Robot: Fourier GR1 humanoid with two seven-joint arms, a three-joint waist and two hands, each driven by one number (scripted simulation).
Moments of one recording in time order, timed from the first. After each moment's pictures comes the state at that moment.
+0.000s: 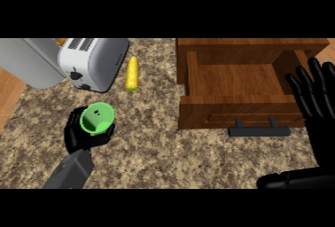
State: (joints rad) left arm -0.49 0.13 0.33 -0.32 0.36 -0.05 -1.07; right arm -0.10 -0.10 -0.07 -2.11 -0.18 0.14 0.20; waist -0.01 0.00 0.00
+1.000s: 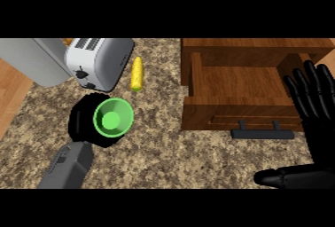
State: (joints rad) left arm -0.36 0.12 0.08 -0.88 0.29 -0.22 -0.82; right arm -0.08 -0.09 -0.07 -2.08 -0.16 0.13 0.18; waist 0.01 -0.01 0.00
